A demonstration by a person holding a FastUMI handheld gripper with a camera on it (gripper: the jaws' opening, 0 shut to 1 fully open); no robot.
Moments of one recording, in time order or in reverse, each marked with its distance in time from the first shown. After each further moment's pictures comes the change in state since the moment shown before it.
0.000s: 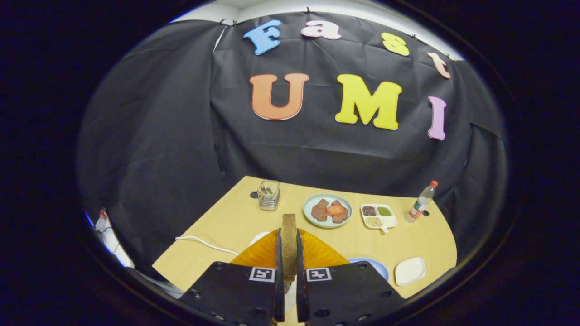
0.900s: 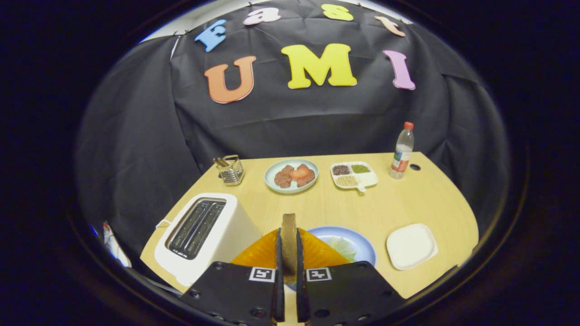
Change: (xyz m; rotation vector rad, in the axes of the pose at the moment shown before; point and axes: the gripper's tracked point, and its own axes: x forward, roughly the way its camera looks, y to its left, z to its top) arm 0.046 -0.134 -0.148 0.228 0.121 -0.003
